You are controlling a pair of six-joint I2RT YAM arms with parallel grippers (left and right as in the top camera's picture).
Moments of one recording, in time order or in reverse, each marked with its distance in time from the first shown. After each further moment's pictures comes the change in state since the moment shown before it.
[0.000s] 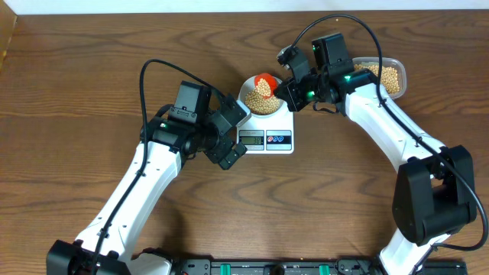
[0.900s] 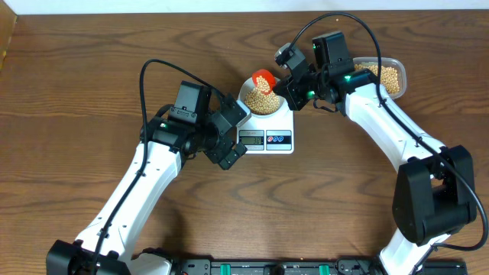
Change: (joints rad) left arm 0.000 0.000 0.000 0.000 0.000 0.000; right arm 0.000 0.000 0.000 0.030 0.000 -0.099
